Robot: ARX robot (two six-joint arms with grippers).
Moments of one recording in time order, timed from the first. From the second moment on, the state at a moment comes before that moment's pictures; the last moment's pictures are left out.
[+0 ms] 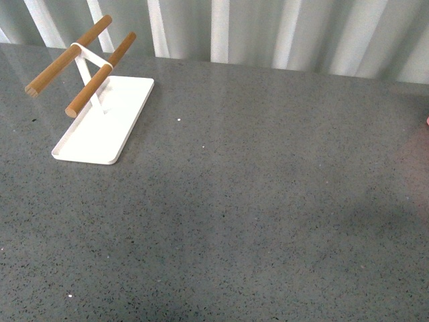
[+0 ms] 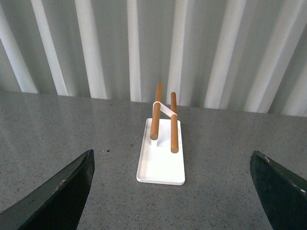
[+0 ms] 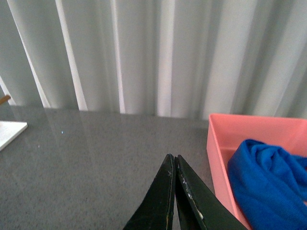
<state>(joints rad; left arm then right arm) 0.00 0.00 0.02 0.00 0.00 0.00 0.00 0.04 0.02 0.01 0.00 -0.01</state>
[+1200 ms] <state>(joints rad) 0.00 0.00 0.02 0.00 0.00 0.00 0.00 0.00 0.02 0.00 0.00 -0.01</state>
